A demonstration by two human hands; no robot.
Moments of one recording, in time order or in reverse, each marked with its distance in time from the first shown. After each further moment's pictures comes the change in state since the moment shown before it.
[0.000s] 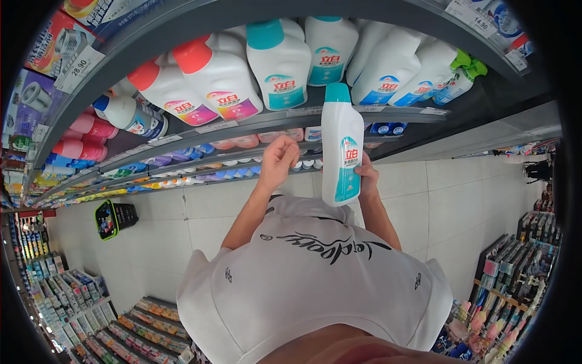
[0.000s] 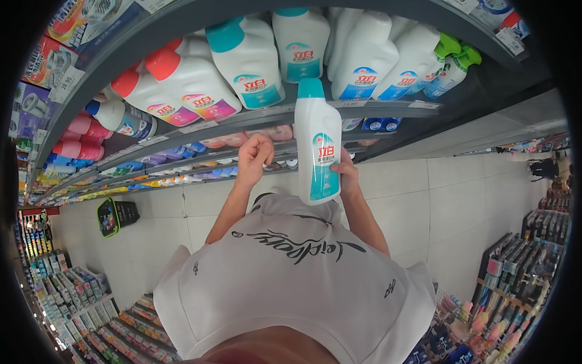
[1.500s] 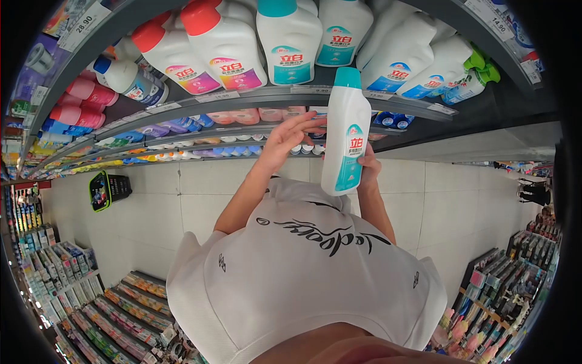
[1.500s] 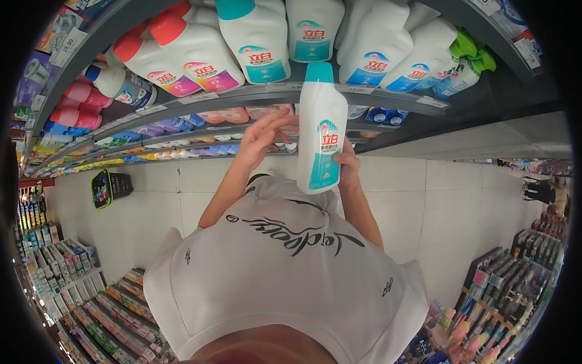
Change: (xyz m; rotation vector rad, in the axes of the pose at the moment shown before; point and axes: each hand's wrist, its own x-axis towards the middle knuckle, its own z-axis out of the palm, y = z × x) left_hand -0.005 0.006 0.014 -0.221 -0.212 -0.038; right_hand -0.007 0.002 0.003 -0.013 -0.011 -0.015
